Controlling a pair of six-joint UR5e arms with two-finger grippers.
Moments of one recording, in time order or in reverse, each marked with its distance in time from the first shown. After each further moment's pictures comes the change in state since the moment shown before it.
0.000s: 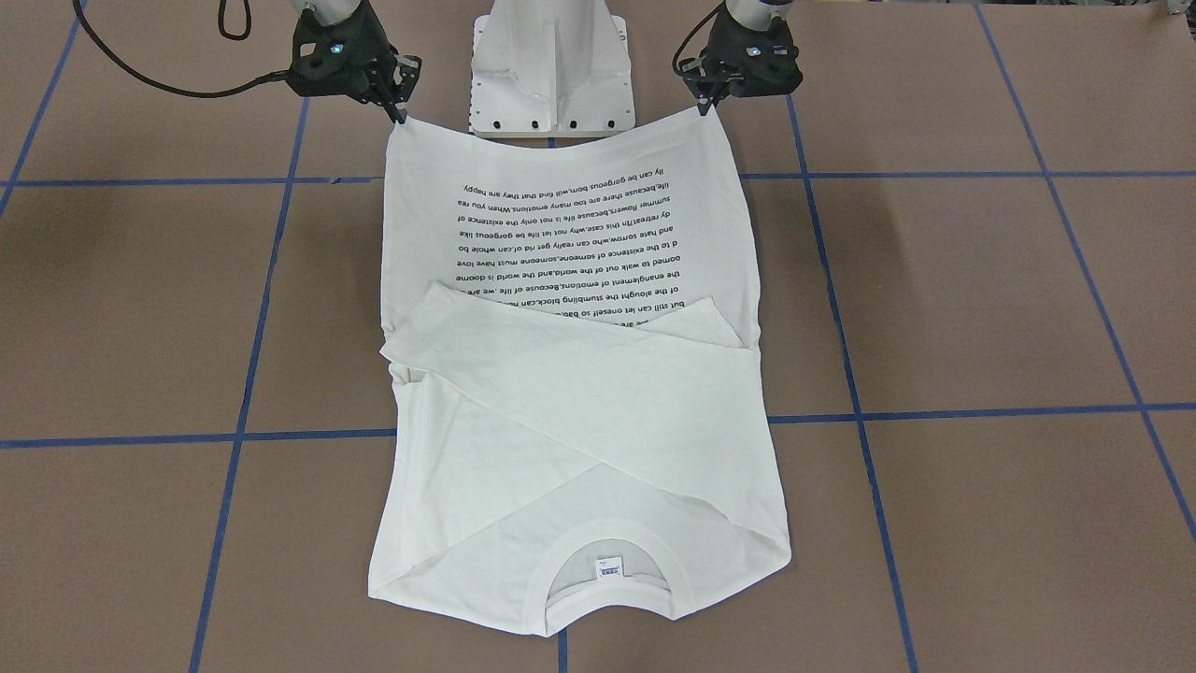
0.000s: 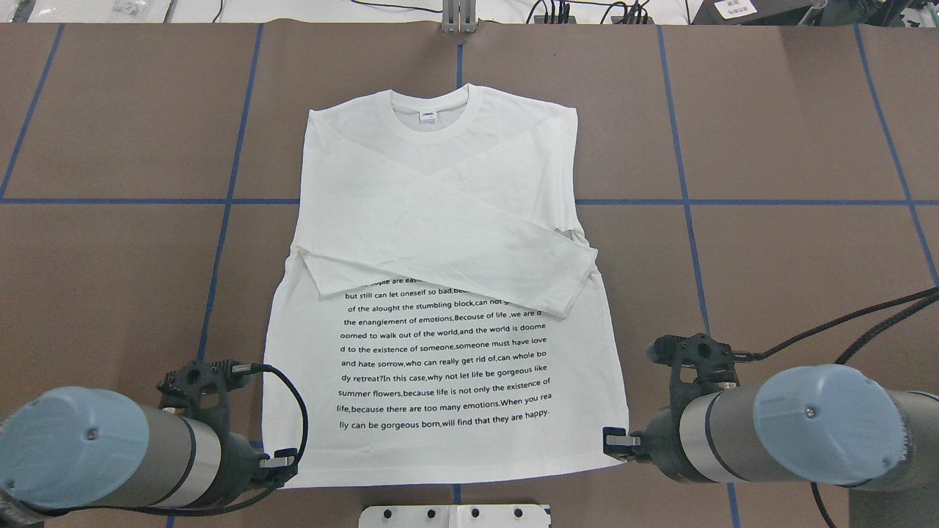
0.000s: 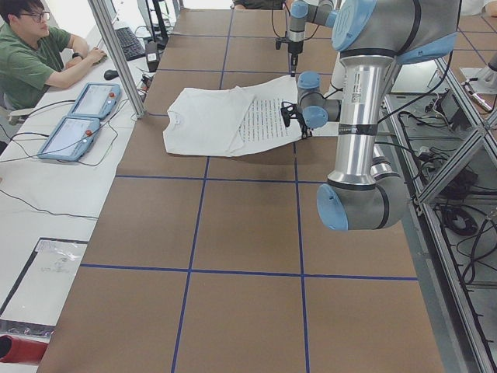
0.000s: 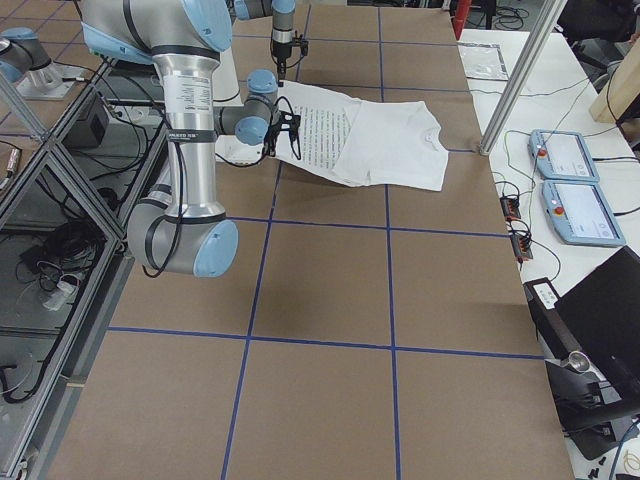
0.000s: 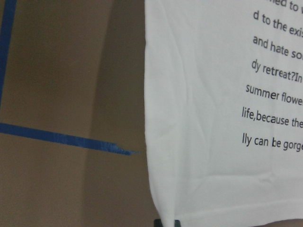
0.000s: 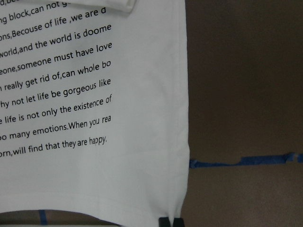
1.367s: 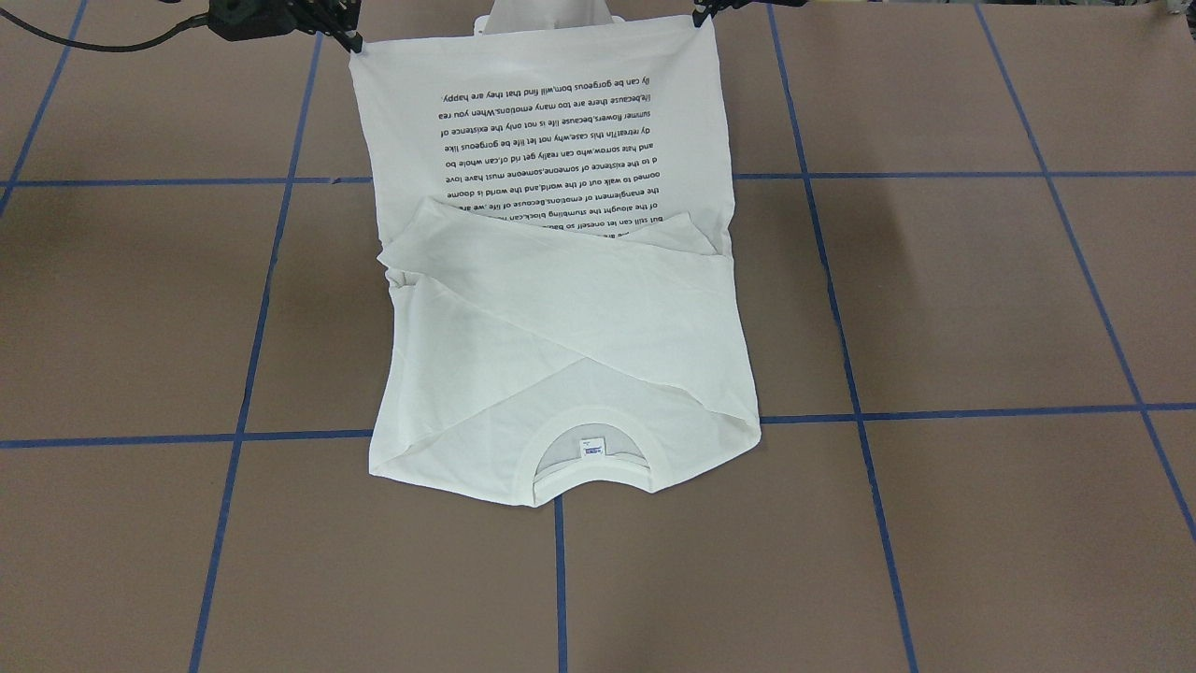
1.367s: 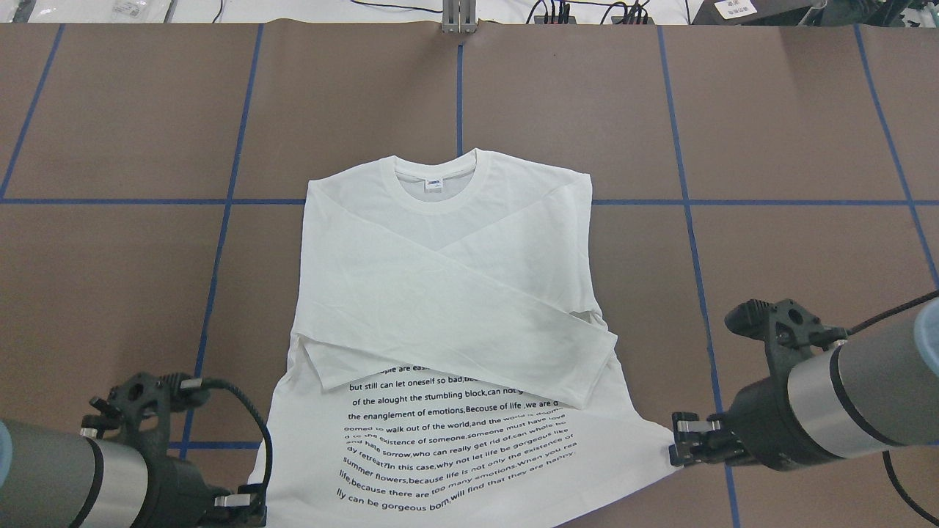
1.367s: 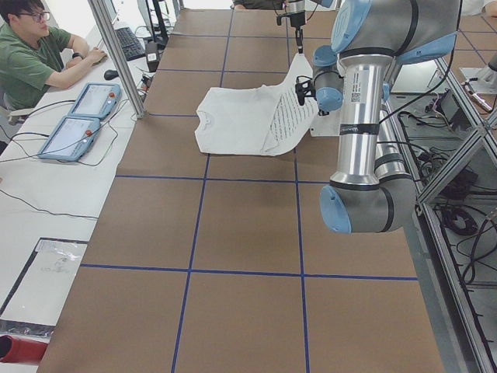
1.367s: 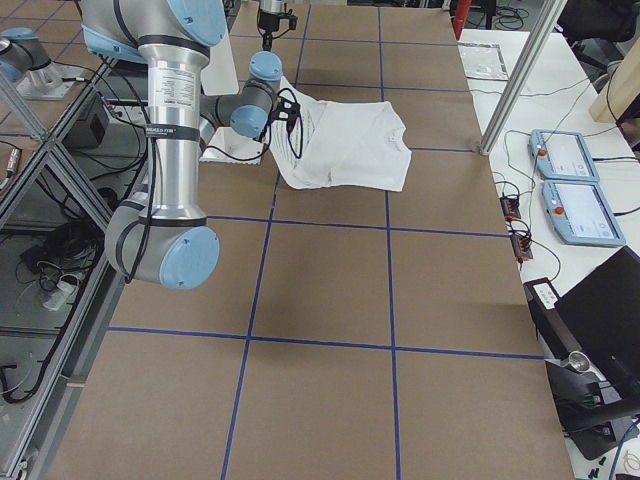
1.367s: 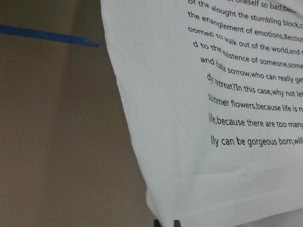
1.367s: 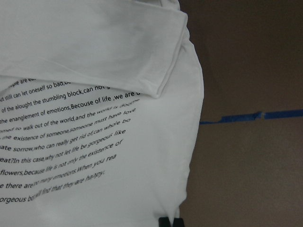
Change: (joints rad) left arm -0.045 0.016 -0.180 0.043 -0.077 0.022; right arm 0.214 -0.059 0.115 -0.001 0.285 -0.044
